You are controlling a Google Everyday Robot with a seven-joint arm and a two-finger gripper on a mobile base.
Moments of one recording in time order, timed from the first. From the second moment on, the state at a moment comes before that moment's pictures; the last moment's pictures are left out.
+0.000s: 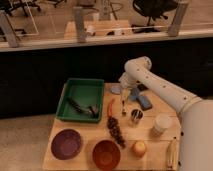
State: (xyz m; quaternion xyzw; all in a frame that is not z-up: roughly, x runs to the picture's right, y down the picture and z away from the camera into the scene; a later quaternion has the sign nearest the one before) arm 0.116 0.008 0.895 -0.22 -0.11 0.00 0.97
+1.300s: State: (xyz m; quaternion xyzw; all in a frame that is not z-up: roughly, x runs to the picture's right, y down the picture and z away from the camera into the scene) arm 0.085 0.004 0.972 -0.23 -0.09 0.01 0.97
